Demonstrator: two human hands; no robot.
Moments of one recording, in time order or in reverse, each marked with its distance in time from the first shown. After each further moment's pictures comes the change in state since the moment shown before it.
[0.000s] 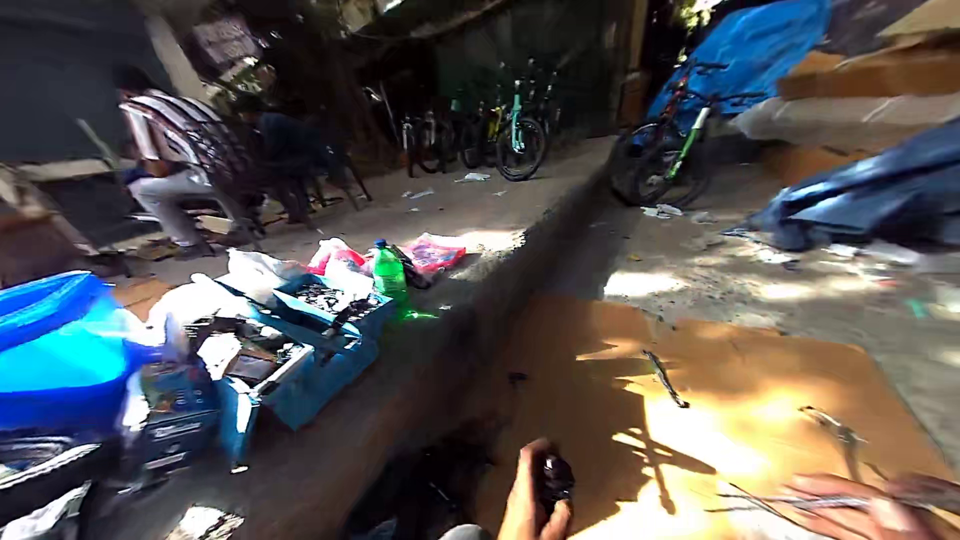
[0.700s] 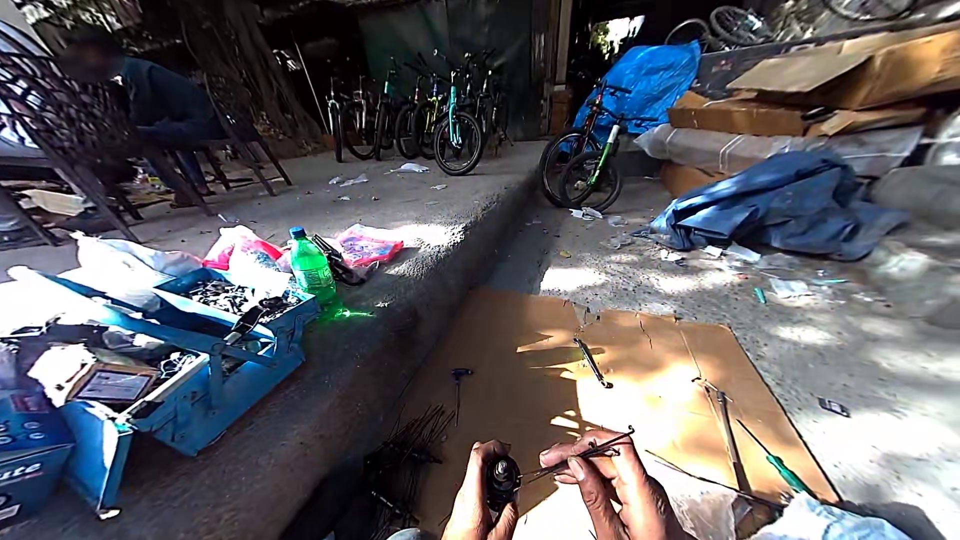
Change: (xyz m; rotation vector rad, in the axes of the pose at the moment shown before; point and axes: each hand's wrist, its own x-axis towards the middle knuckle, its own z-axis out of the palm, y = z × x) left_hand -0.001 -0.011 0.001 0.114 -0.164 0.139; right_hand 0.004 0.006 0.115 -0.055 -0.121 -0.097
